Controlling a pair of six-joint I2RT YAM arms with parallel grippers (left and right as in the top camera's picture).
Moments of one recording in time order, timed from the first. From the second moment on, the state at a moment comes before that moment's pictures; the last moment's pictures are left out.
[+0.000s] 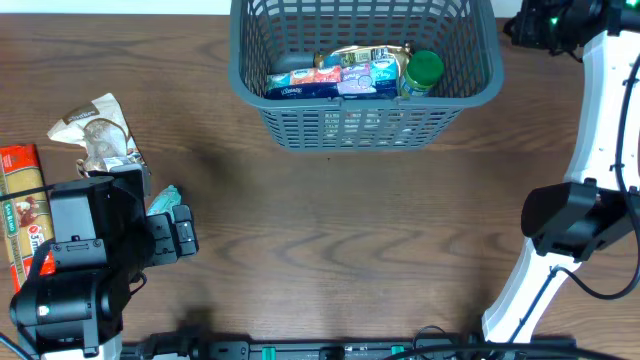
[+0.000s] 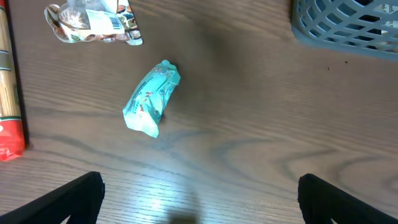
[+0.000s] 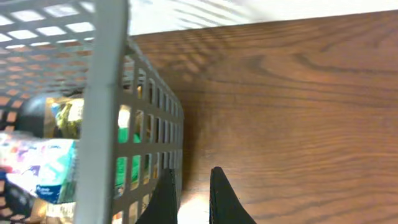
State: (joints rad) left arm 0.08 0.86 1.14 -1.27 0.06 -0.09; right arm -0.20 2.19 2.46 -1.24 -0.32 -0.04
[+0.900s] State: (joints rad) left arm 0.08 0.86 1.14 -1.27 0.06 -0.09; right arm -0.21 2.20 2.46 -1.30 -0.49 -0.22
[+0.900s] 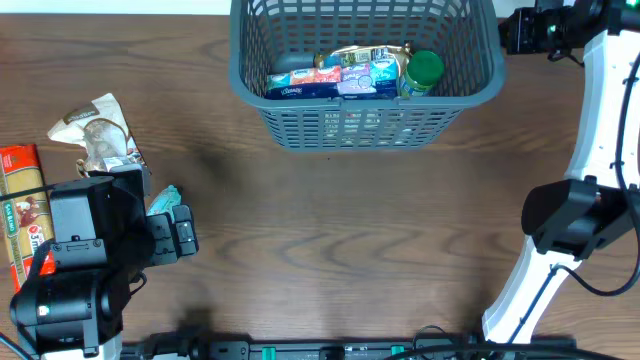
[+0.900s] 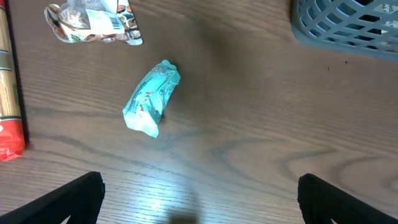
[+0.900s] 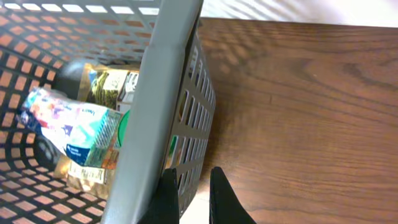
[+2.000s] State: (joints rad) left arm 0.08 0.86 1.14 -1.28 0.06 -0.09; right arm -0.14 2.20 2.46 -1.29 -0.42 -0.26
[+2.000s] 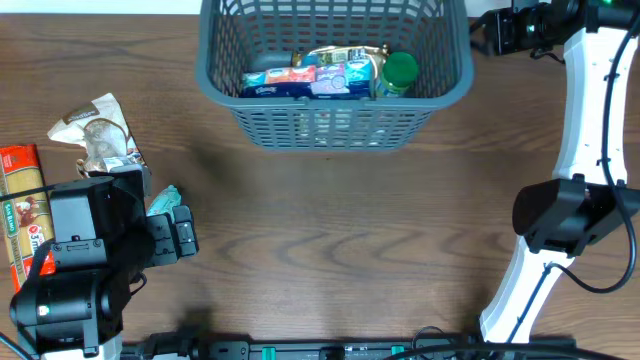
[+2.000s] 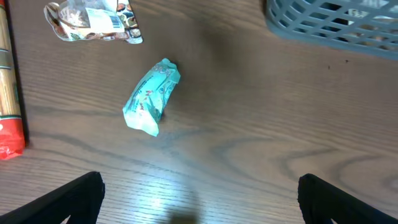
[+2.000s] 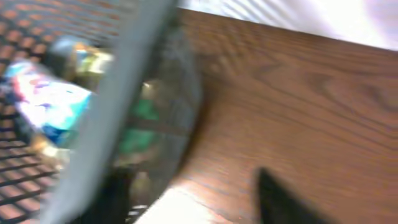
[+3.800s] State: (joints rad) left arm 0.35 1.44 1.11 -1.04 0.02 0.20; right arm -0.23 2.20 2.46 -1.42 -0.03 0.16
